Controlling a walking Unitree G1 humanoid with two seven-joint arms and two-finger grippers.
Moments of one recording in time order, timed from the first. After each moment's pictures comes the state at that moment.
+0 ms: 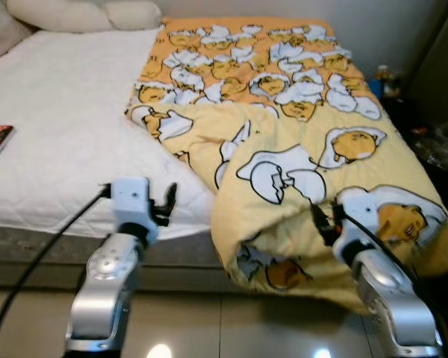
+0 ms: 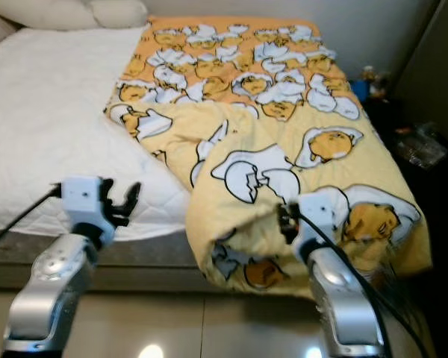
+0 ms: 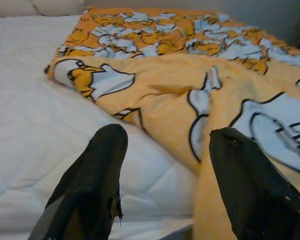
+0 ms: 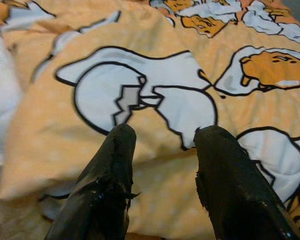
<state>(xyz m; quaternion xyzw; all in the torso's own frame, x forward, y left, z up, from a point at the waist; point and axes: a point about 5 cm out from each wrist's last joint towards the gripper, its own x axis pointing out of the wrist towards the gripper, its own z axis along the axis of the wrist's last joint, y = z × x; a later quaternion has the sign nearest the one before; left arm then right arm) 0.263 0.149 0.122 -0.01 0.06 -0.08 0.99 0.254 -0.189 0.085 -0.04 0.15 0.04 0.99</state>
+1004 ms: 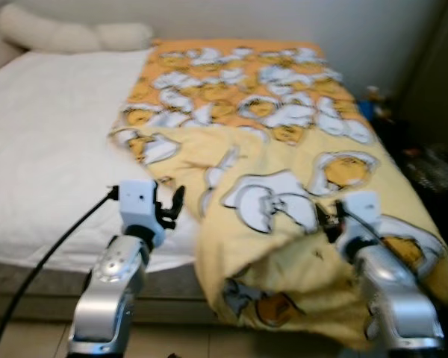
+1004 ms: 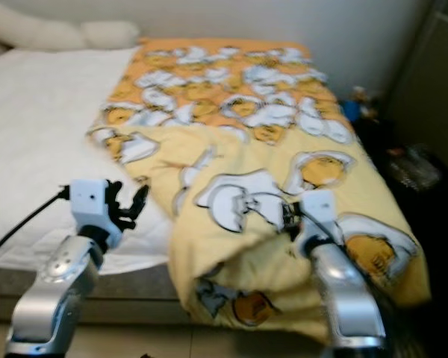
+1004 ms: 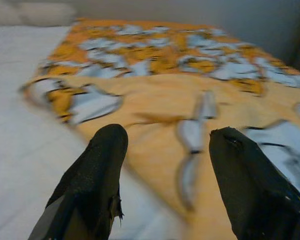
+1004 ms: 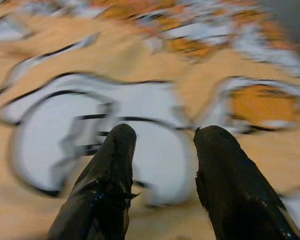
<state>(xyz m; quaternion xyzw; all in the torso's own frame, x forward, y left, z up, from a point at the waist) 0.261 0.154 0.120 -0.01 0.07 -0.07 0.99 0.264 -0.177 0.085 -0.04 0.16 0.08 0.98</state>
